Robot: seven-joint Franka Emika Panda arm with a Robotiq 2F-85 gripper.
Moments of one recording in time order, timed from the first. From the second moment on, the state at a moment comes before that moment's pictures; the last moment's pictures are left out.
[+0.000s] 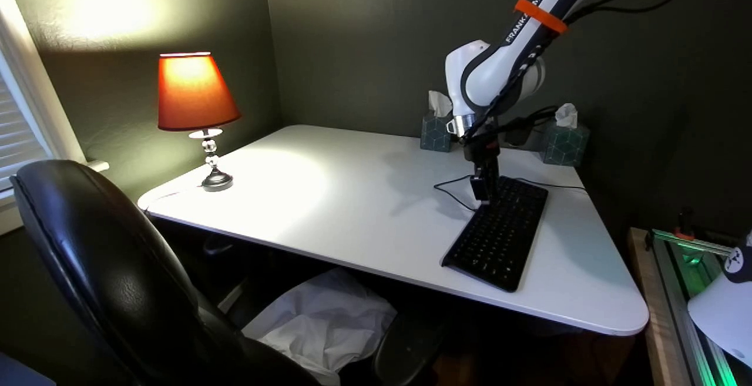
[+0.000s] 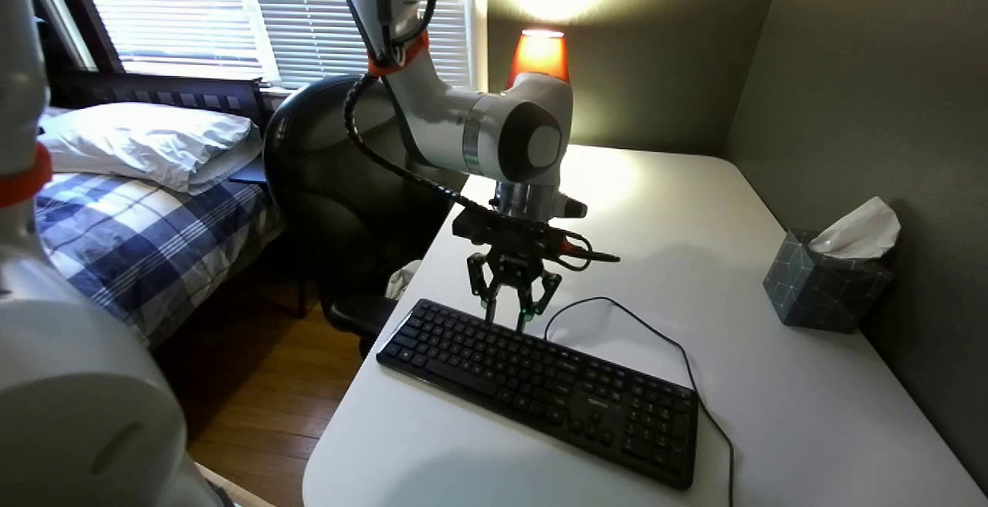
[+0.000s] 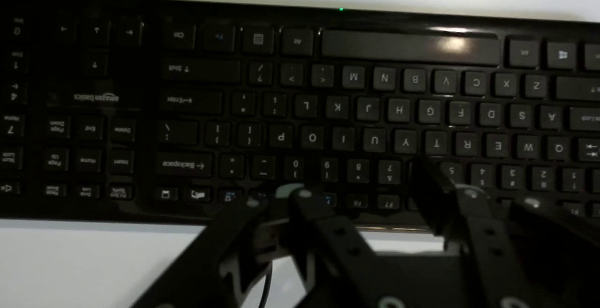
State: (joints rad) arm -0.12 0.24 -0.11 -2.40 -0.06 2.35 -0.22
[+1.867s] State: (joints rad) arm -0.15 0.36 -0.11 -2.33 -0.04 2.35 -0.22
